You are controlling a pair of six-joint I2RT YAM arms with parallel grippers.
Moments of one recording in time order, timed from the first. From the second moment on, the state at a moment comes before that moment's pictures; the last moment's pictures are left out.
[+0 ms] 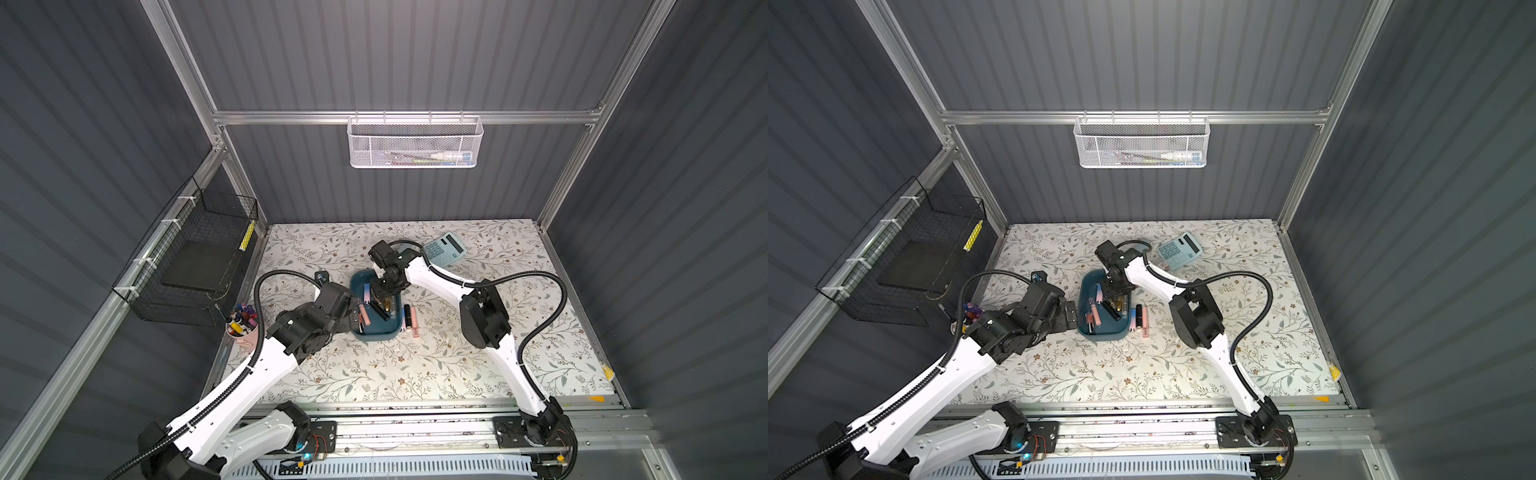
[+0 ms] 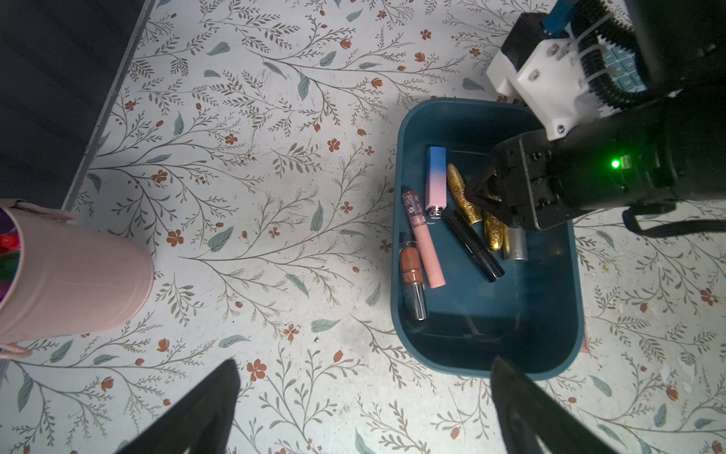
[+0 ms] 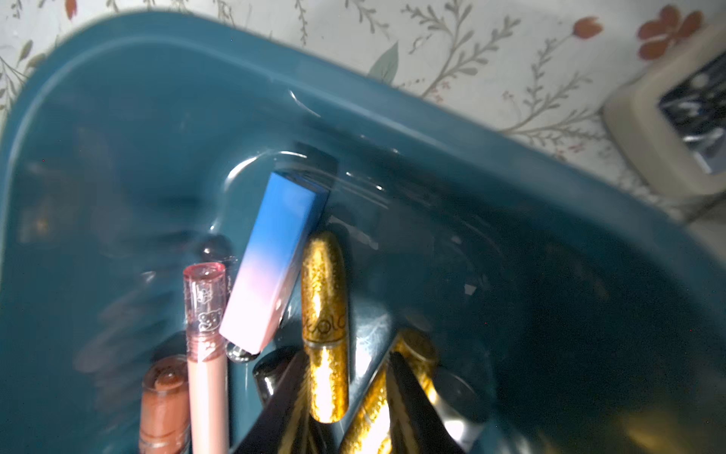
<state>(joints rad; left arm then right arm) -0.67 1.02 0.97 -0.90 -0.43 -0.61 0.77 2.46 2.19 -0.91 -0.09 0.35</state>
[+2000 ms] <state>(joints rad) -0.67 0.99 0.93 -0.87 -0.29 -0.66 0.73 1.96 1.34 -0.67 0.05 0.44</state>
